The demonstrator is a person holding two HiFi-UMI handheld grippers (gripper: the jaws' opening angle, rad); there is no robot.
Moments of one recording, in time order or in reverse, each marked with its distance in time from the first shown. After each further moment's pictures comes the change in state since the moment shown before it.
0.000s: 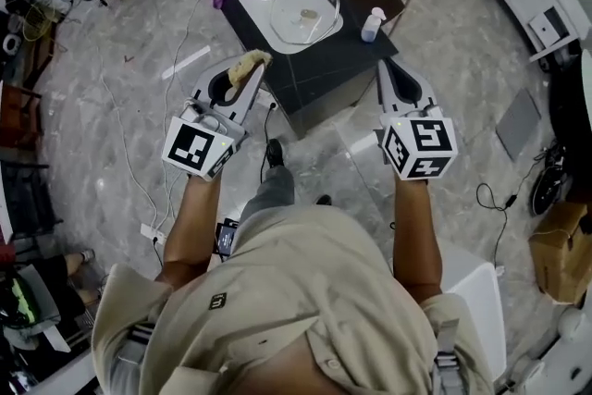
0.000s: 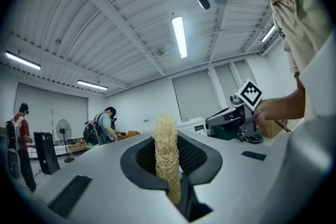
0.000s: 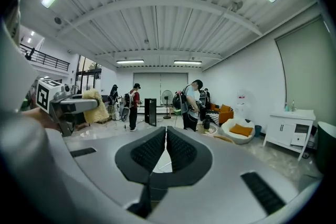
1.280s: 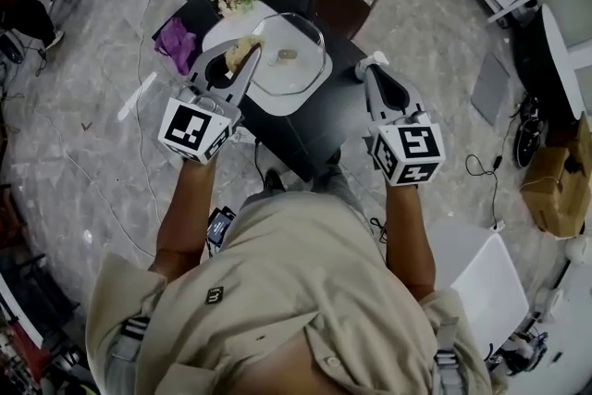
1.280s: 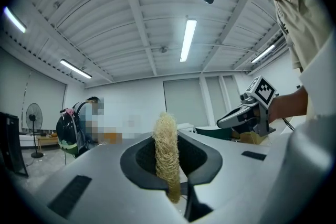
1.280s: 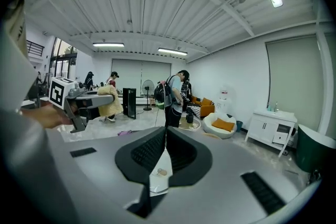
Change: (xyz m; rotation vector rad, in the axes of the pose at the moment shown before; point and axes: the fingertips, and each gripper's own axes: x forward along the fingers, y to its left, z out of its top) left arm 0.184 0.232 -0.081 -0.088 -0.067 -0.272; right arm 0.219 -0.021 0.022 0.000 0.103 -0.256
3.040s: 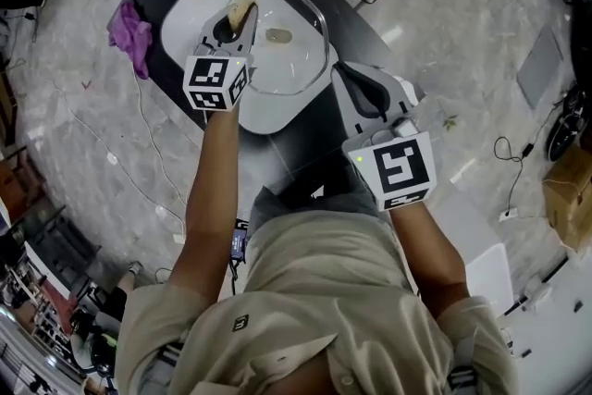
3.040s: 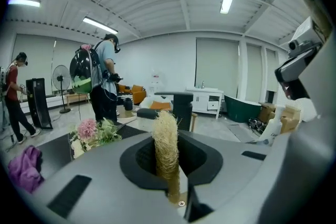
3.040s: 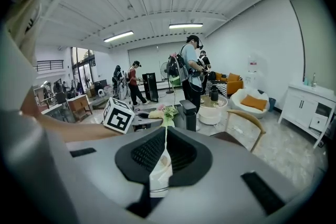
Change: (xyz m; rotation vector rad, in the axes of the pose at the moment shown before) left arm 0.200 0.118 -0.358 -0.218 0.432 0.270; right arm 0.217 -0.054 -0.144 0.050 0.220 0.317
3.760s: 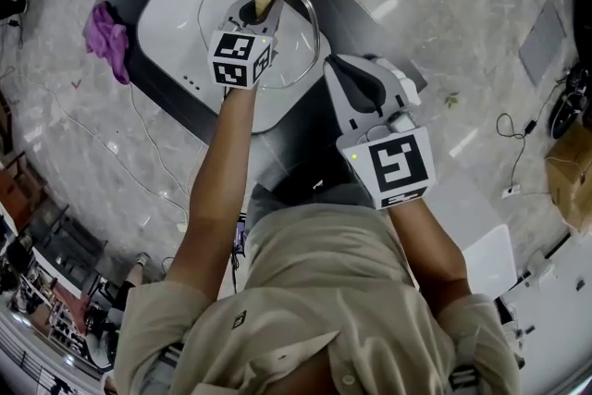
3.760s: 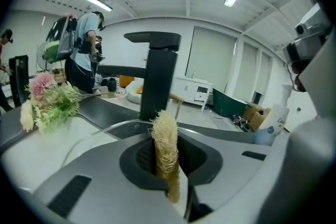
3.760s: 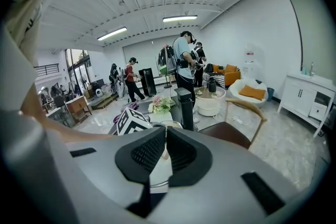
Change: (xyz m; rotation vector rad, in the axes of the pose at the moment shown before) left arm 0.081 -0.053 -0.078 -0.070 0.147 -0.142; right arm 0.021 -0.017 -0.040 0.079 0.077 -0.010
